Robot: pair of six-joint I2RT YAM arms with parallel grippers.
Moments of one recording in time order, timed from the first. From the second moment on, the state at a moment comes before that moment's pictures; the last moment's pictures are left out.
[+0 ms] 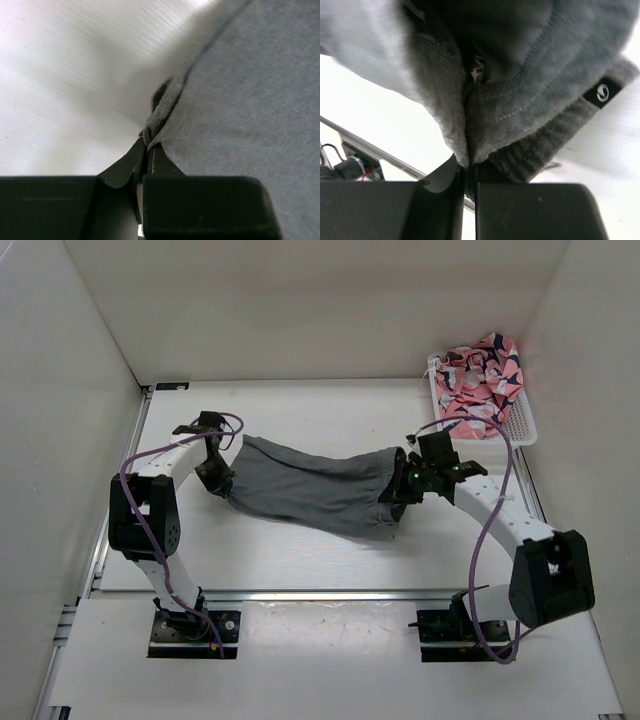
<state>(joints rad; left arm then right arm) -0.11 1.76 1.24 -0.86 -0.13 -0.69 0.34 1.39 0.91 -0.49 -0.38 0.51</state>
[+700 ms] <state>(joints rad) -0.12 1.76 1.24 -0.86 -0.14 -0.70 0.33 1.26 0.57 -0.43 -0.48 0.71</state>
